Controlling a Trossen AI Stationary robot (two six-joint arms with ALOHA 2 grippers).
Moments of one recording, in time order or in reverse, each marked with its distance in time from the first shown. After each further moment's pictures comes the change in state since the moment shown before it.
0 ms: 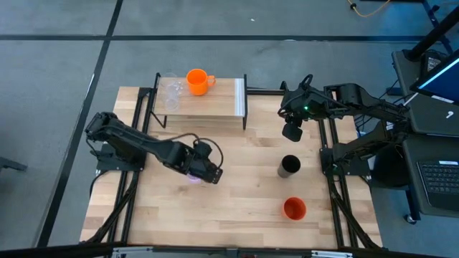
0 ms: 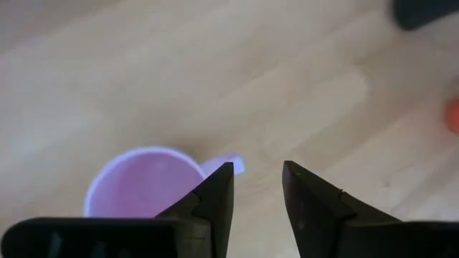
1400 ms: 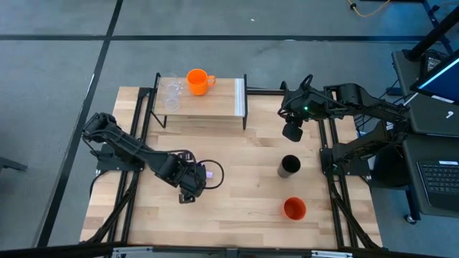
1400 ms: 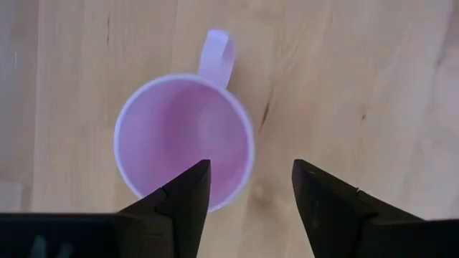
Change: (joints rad) left arm -0.123 -0.020 -0.116 -0.075 0.114 0.773; right arm 0.000 0.000 0.000 -0.016 -0.001 0.026
